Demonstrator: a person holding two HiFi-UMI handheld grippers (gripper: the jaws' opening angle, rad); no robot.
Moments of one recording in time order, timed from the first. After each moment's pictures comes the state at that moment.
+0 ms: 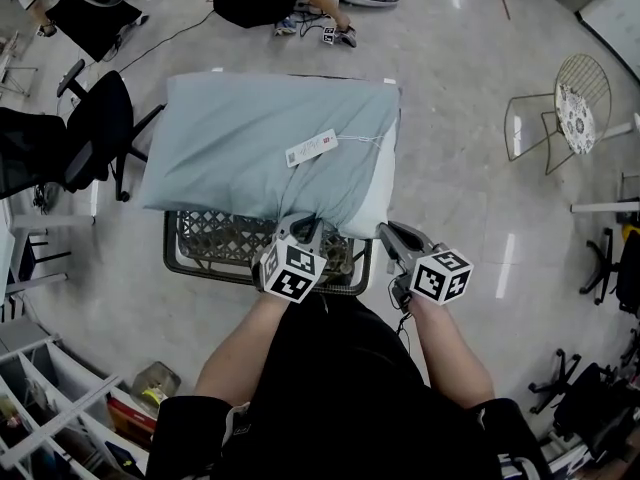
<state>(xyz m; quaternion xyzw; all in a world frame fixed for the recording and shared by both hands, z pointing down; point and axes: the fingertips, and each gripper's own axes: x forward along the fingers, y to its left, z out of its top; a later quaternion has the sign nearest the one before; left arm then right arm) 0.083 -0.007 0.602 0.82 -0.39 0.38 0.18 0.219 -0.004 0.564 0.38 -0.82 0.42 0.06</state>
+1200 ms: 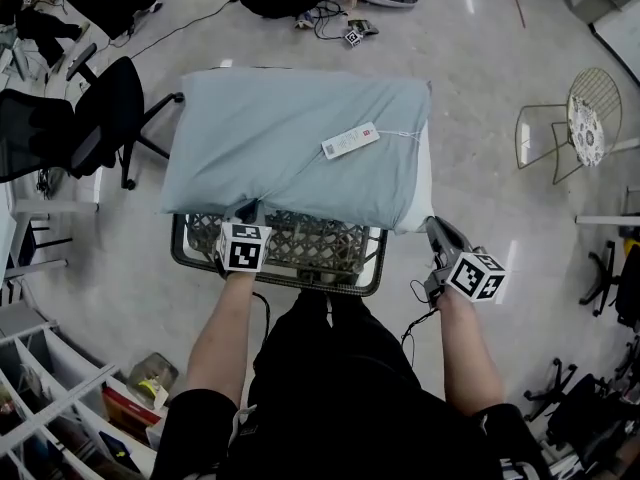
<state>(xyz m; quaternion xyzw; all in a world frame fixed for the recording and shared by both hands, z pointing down) -0.103 -0.029 0.648 0.70 -0.54 0.39 0.25 0.286 -0.028 0.574 0.48 -0.77 0.42 0.05</state>
